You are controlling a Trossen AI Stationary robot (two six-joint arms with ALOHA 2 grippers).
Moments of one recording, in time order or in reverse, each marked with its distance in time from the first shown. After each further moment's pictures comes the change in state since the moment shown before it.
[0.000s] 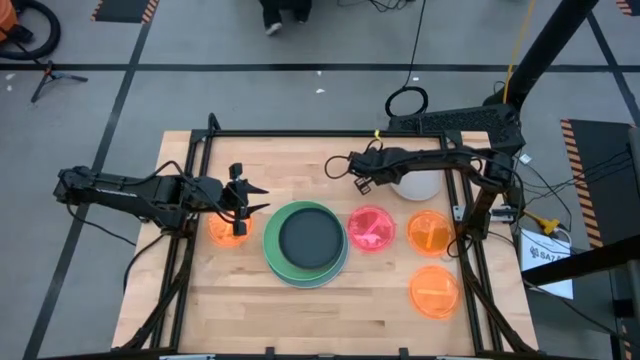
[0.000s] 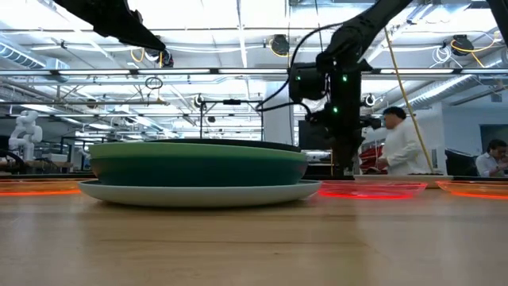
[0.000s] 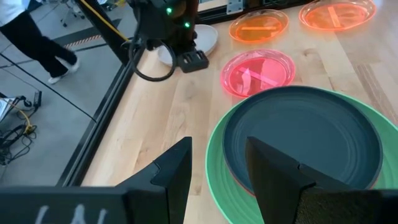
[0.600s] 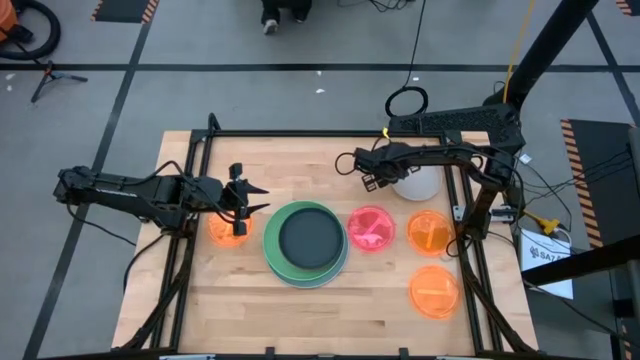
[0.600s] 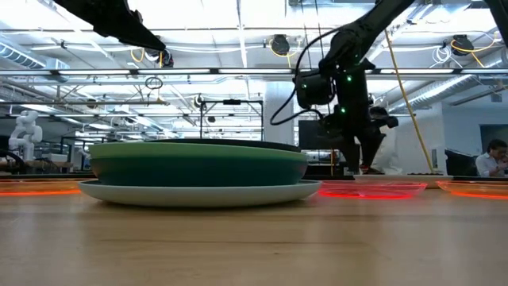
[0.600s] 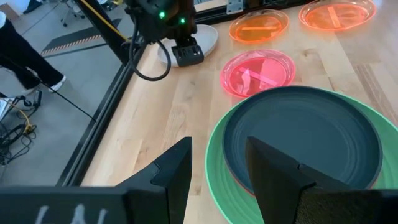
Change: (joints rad) left arm 0.000 0.000 0.000 0.000 0.000 -0.002; right arm -0.063 0.000 -0.007 -0.127 -0.080 0.157
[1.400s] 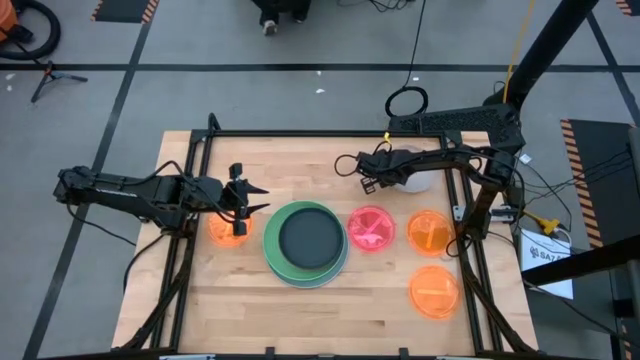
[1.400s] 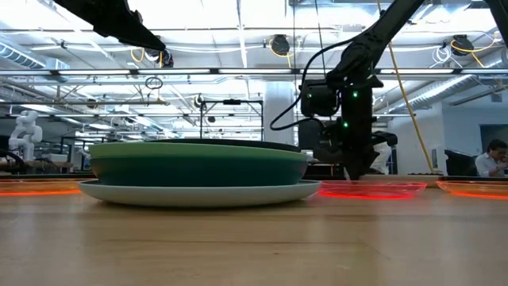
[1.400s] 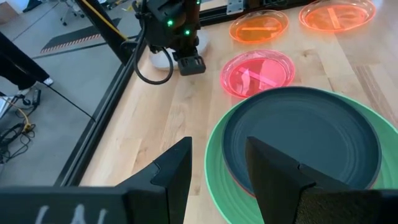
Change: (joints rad) left arm 0.000 0.000 0.000 0.000 0.000 -0.008; right arm 0.003 -0.001 -0.137 0.291 0.004 -0.057
